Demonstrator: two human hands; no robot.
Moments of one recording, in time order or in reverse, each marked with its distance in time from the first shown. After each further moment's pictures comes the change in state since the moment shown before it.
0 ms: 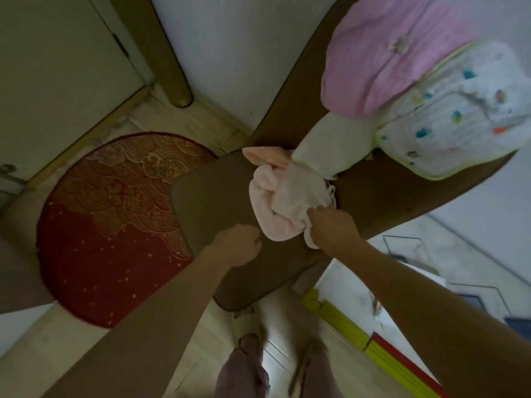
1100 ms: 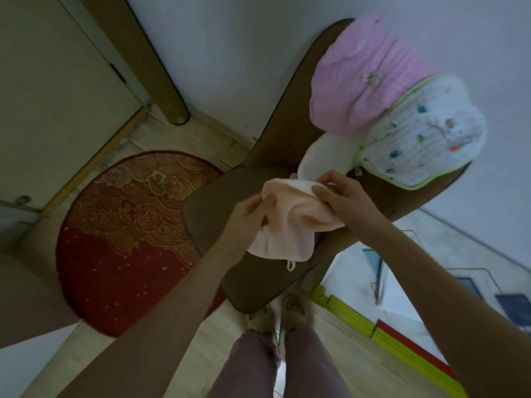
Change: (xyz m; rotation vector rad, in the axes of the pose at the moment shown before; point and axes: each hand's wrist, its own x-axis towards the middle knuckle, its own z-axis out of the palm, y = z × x) left_hand -0.058 0.040 -0.085 -1.109 0.300 0.182; right_hand -0.040 -0.002 -0.149 1.300 0.112 0.207
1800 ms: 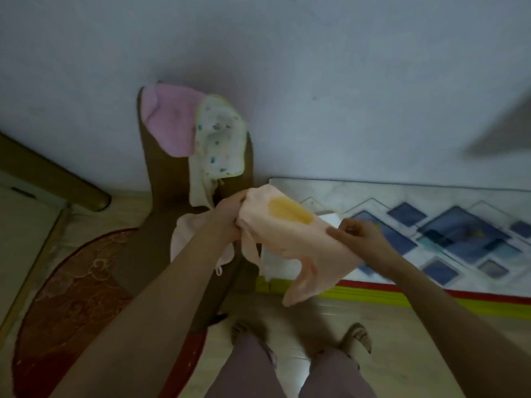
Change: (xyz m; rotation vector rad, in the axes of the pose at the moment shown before) left_hand -0.087 0.091 0.249 0.113 0.102 -0.271; right_hand -0.275 0.173 -0.150 0.134 0.449 0.207
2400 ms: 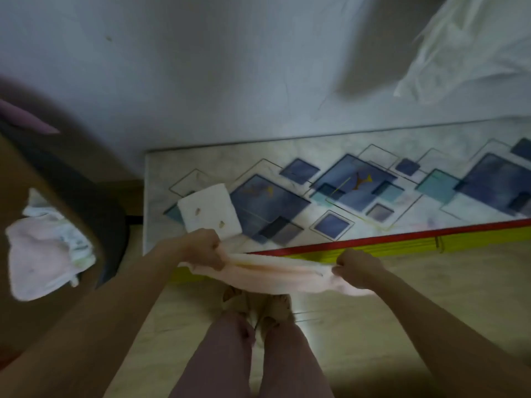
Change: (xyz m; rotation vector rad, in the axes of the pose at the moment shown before) left_hand -0.012 -0.140 0.271 1.648 -0.823 0.238; right_hand -0.056 0.287 -0.213 -0.669 -0.251 0.514
